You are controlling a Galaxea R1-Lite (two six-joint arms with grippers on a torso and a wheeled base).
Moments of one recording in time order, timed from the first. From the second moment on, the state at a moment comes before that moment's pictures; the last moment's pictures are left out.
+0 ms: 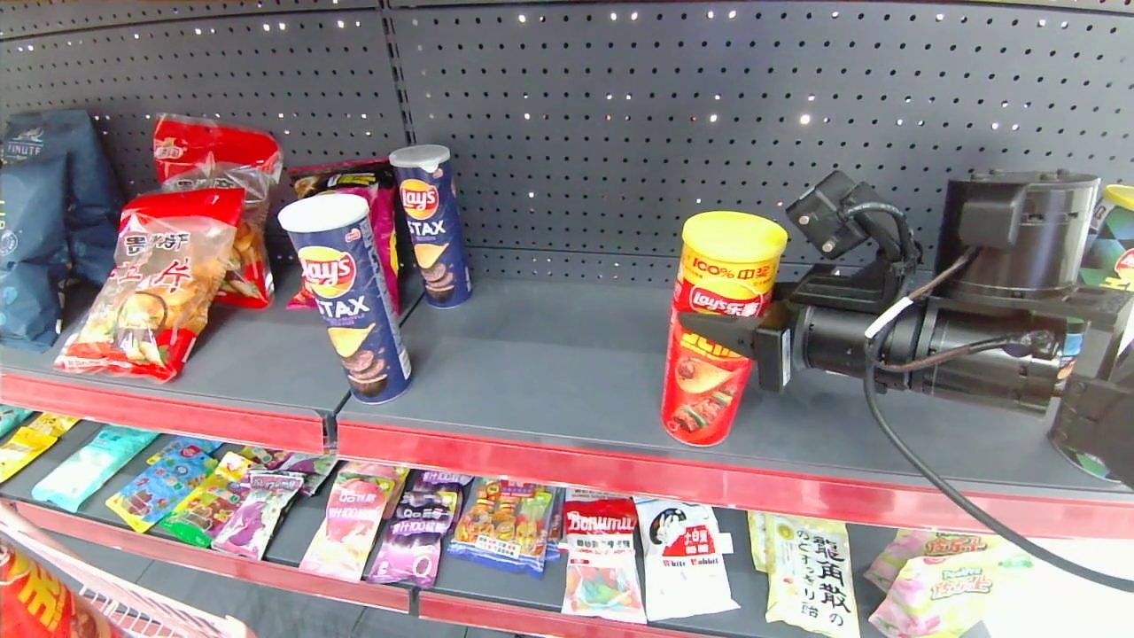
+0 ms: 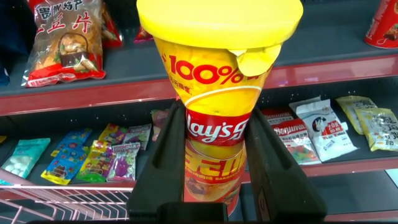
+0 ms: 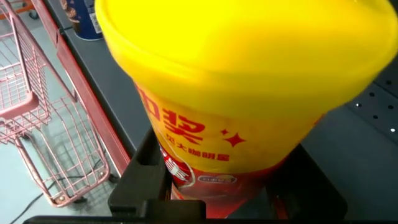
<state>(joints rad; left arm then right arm) -0.12 0.27 -0.45 0.23 -0.05 0.11 0.51 1.61 -0.90 -0.49 0.23 -0.20</state>
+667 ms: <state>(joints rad) -0.12 0.27 -0.45 0.23 -0.05 0.11 0.51 1.59 -0.89 -0.49 0.23 -0.21</state>
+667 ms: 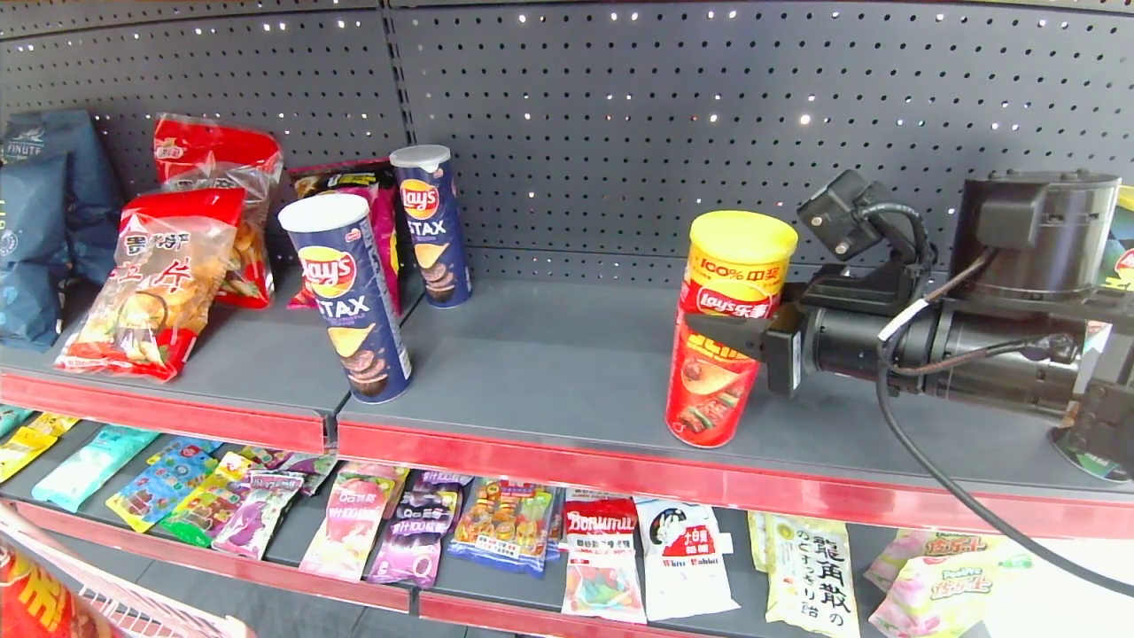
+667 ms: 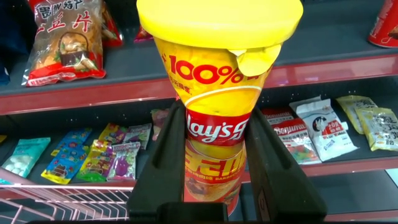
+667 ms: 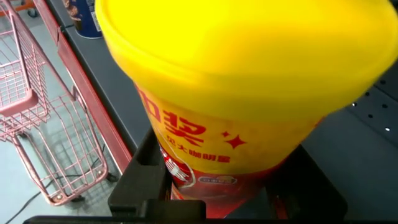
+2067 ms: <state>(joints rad) -0.12 0.26 -0.45 0.23 -0.05 0.11 0.52 1.56 -0.83 -0.49 0.22 -0.20</state>
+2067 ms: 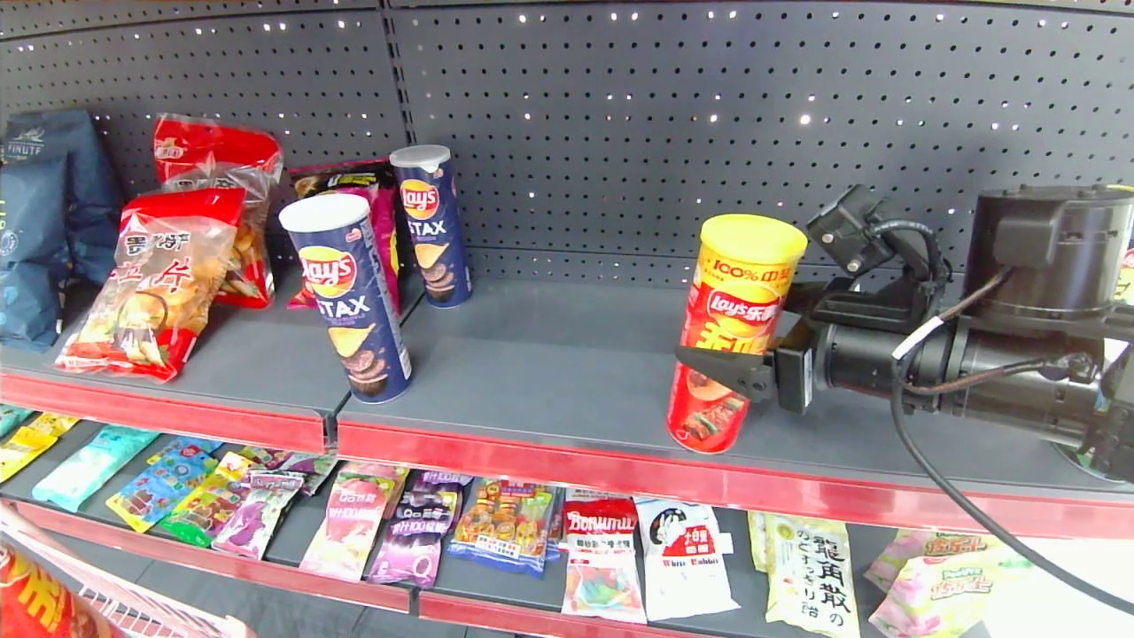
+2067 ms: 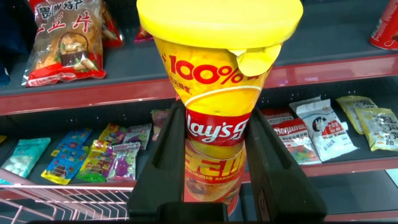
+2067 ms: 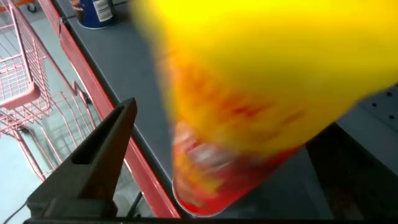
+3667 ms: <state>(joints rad) -0.13 0.38 -0.46 0.20 -0.07 0.15 0.10 0.24 -0.32 0.28 -0.18 -0.16</state>
